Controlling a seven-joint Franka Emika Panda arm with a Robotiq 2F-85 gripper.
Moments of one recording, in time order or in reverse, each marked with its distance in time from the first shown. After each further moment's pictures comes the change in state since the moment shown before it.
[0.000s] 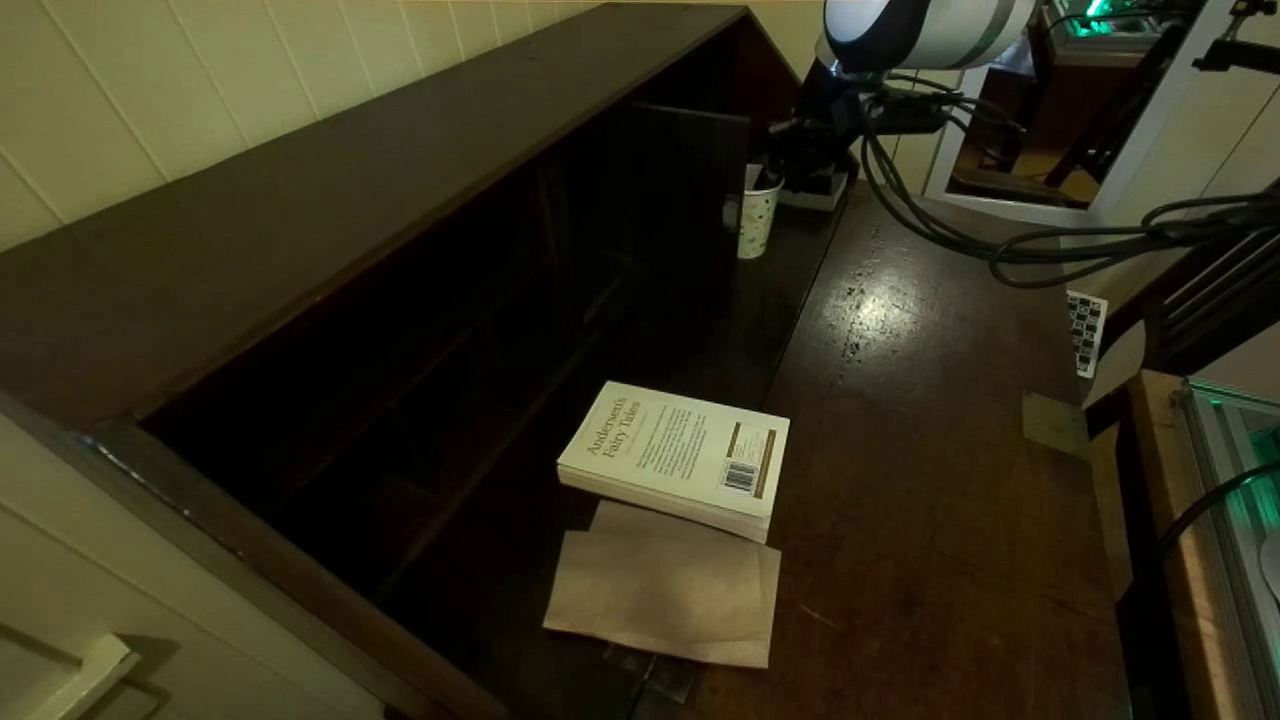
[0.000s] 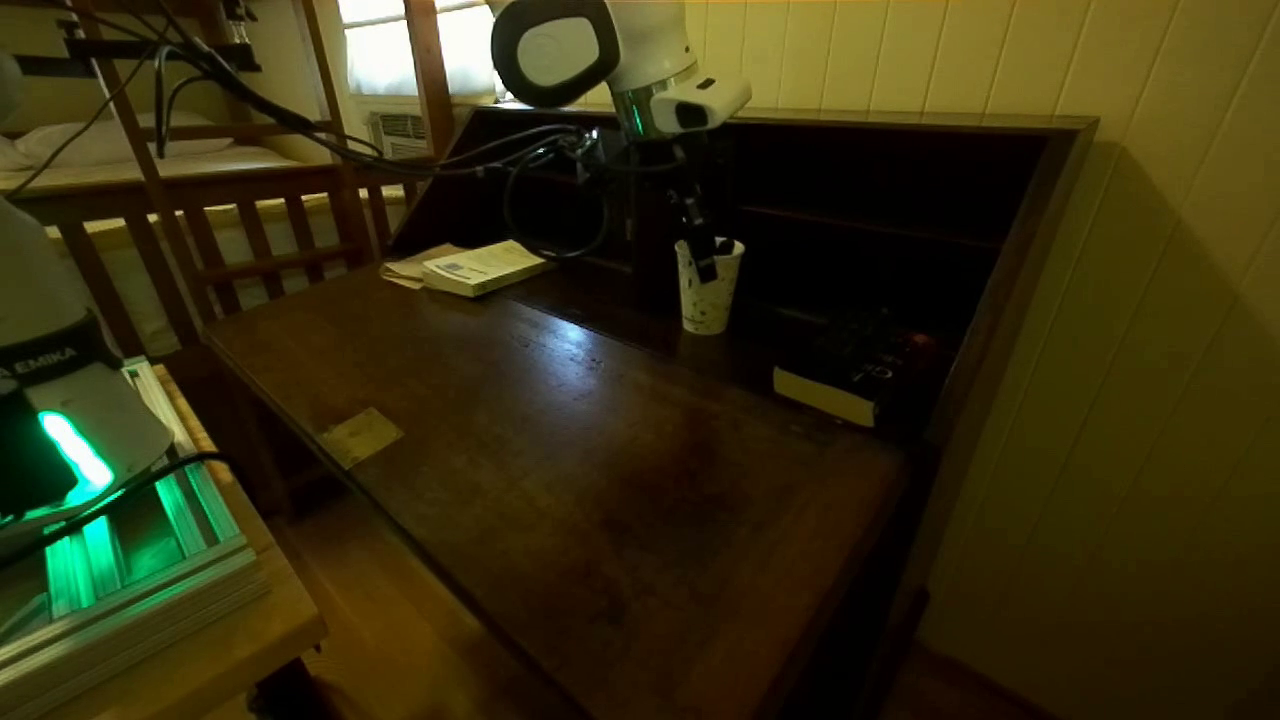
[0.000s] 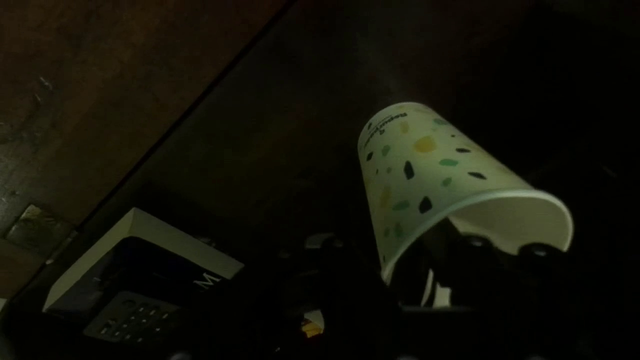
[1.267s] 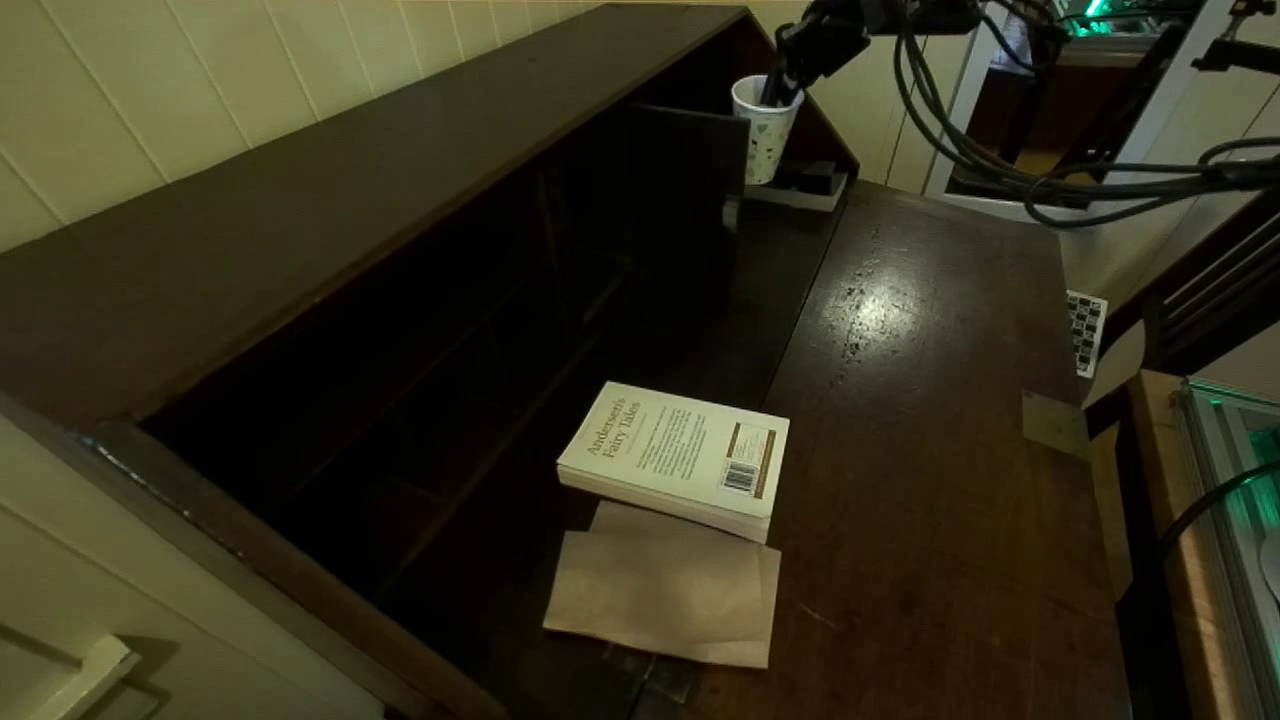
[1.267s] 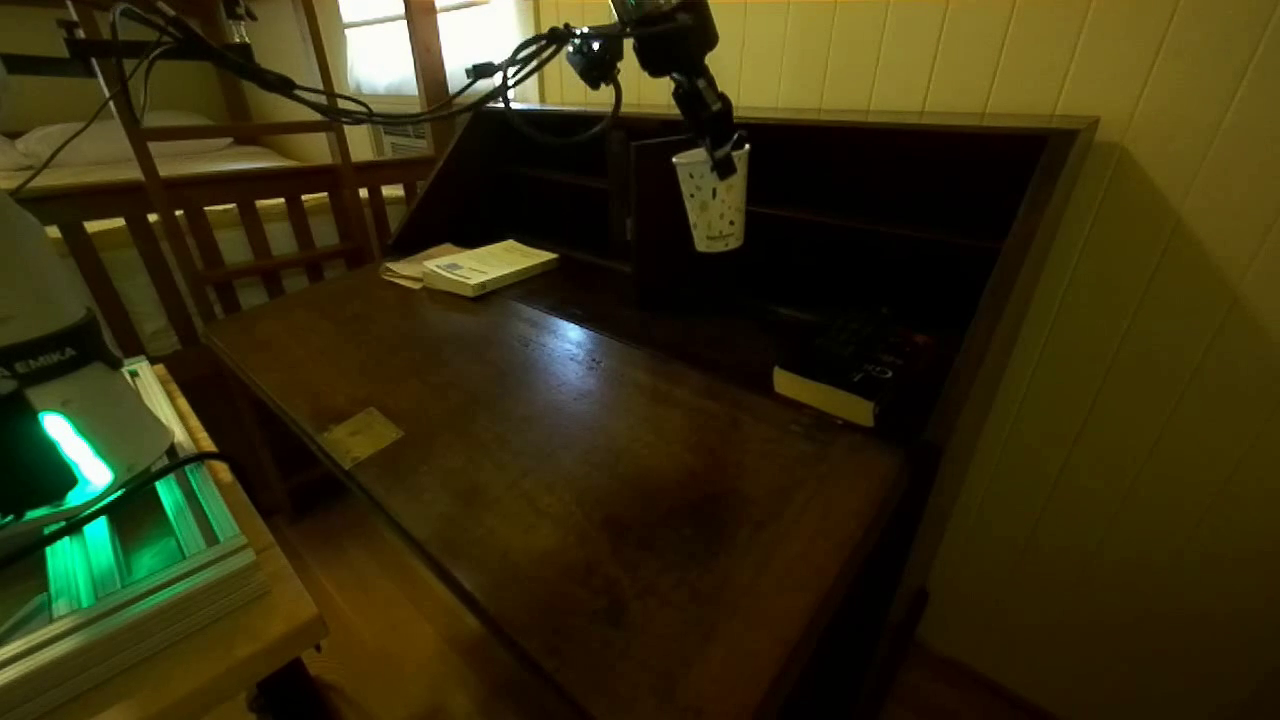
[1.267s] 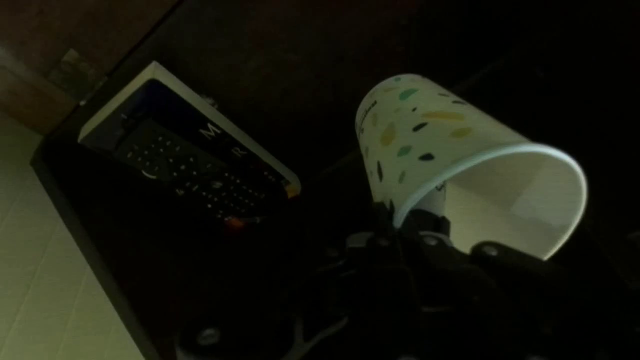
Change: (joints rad) arm 0.106 -0.203 -0.118 -0.021 -0.094 -0.035 0.003
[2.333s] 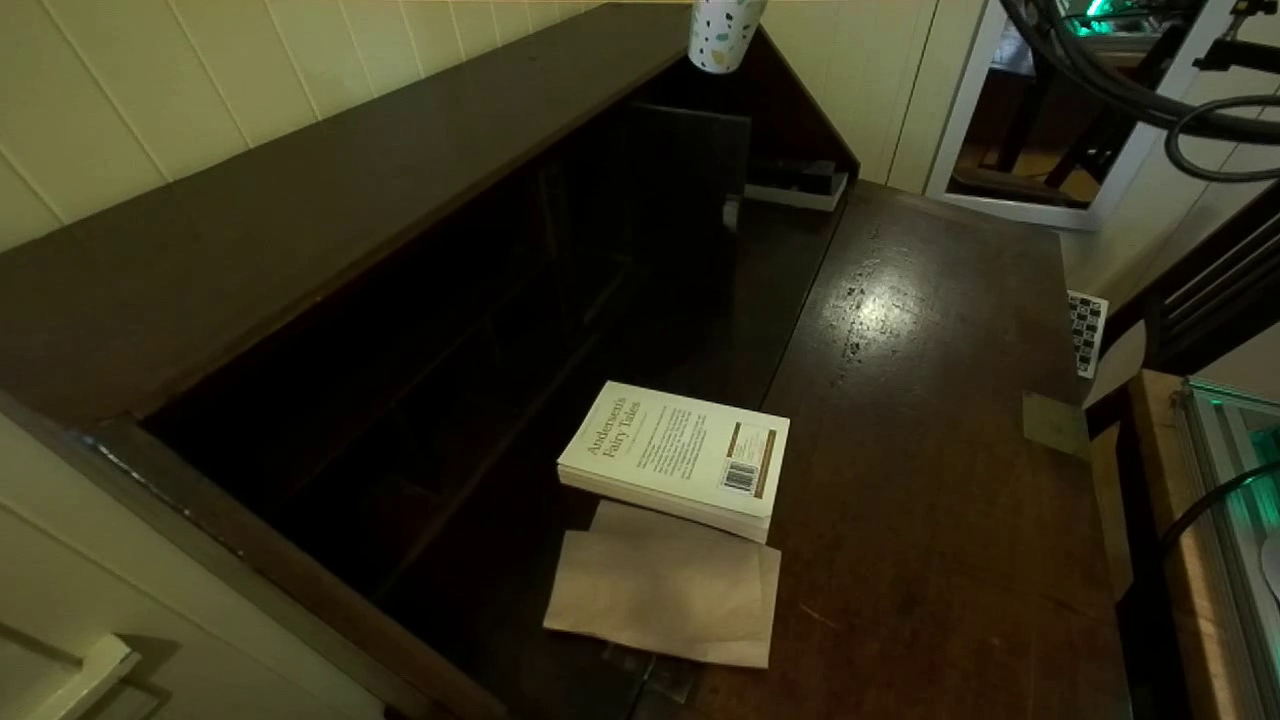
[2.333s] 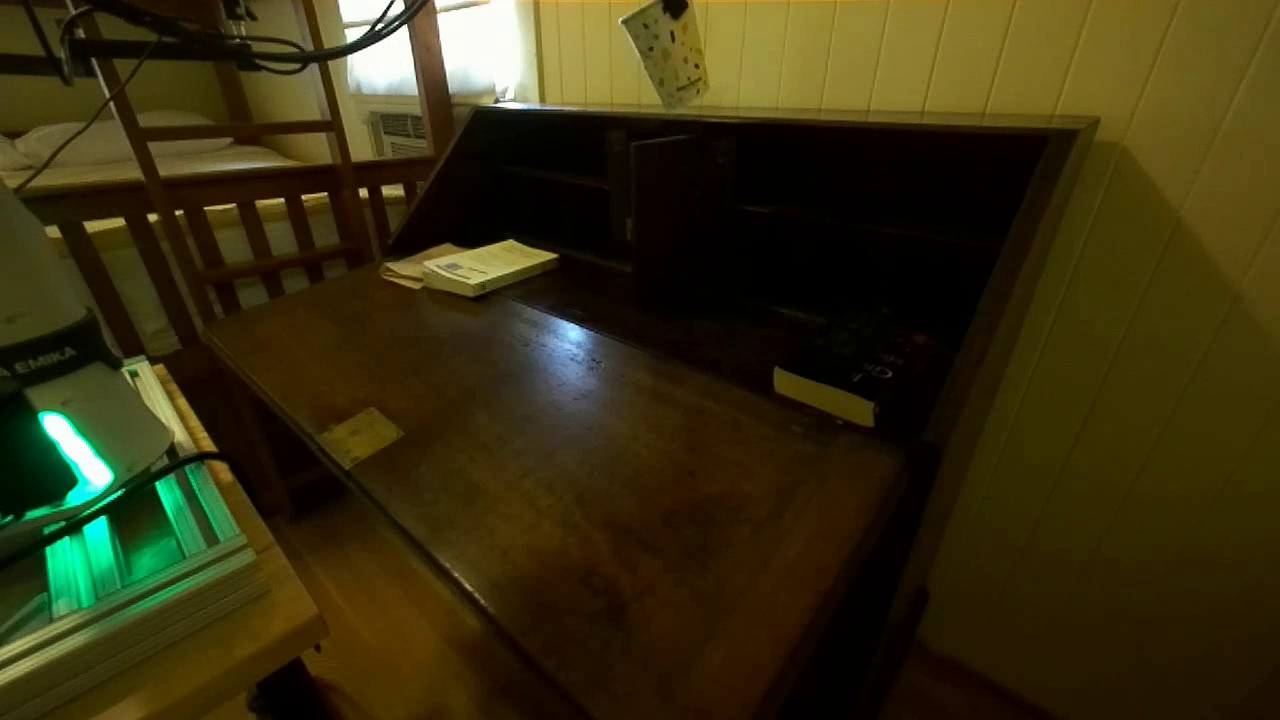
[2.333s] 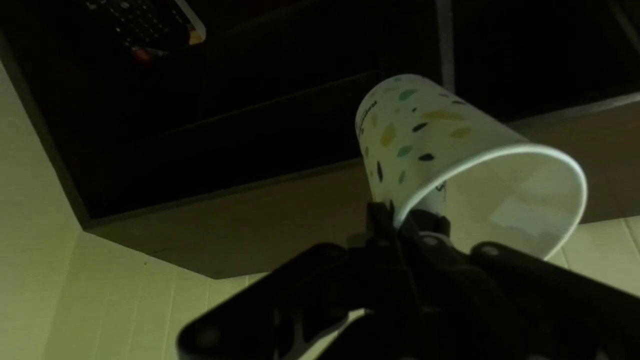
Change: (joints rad) arm 0.113 -0.307 0.034 -0.073 -0.204 0.002 0.019
